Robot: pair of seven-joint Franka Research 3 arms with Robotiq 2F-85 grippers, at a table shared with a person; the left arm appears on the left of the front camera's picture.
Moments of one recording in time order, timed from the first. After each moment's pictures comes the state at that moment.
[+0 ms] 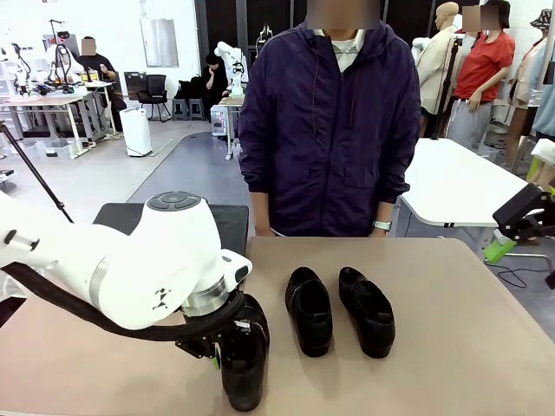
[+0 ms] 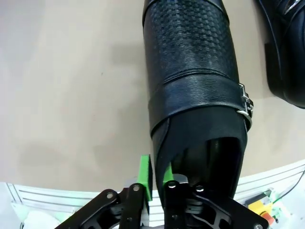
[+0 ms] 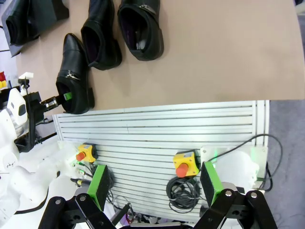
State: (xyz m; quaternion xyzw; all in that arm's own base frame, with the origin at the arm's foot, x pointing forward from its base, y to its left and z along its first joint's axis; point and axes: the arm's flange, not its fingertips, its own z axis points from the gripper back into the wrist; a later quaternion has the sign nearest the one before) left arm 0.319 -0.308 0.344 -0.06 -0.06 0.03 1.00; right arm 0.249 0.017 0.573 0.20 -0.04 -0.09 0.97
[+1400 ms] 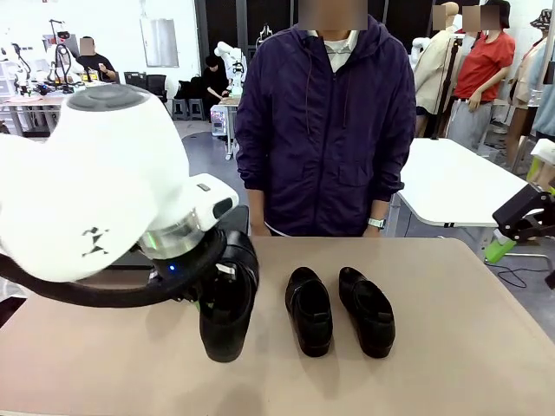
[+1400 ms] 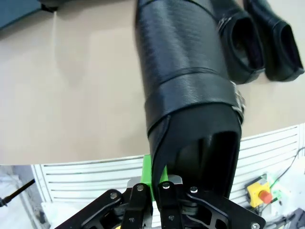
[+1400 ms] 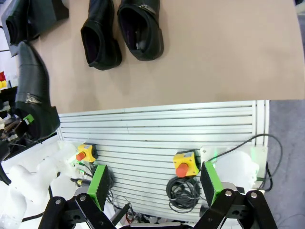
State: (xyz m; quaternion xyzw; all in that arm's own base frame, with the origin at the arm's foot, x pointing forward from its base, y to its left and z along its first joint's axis) left arm 0.261 -0.298 0.485 -0.05 -0.16 -0.03 0.99; right arm 0.250 0.017 0.573 0.20 -0.04 -0.10 0.97
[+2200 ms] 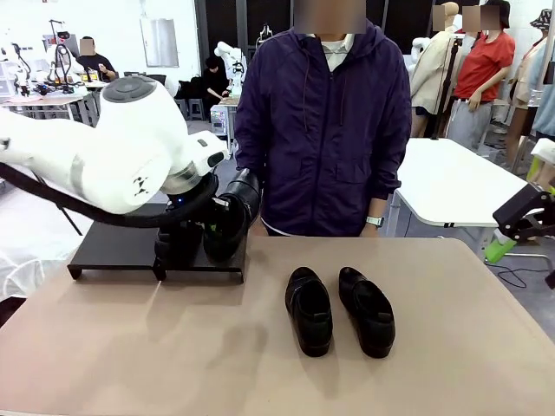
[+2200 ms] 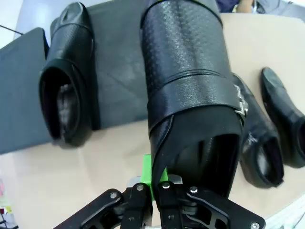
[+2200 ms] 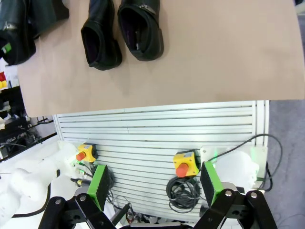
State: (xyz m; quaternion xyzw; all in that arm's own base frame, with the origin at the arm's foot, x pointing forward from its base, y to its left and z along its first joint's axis) left arm 0.460 -0.255 0.494 -0.05 -0.27 -0.08 0.96; right arm 0.249 0.017 0.573 0.20 -0.04 -0.09 0.97
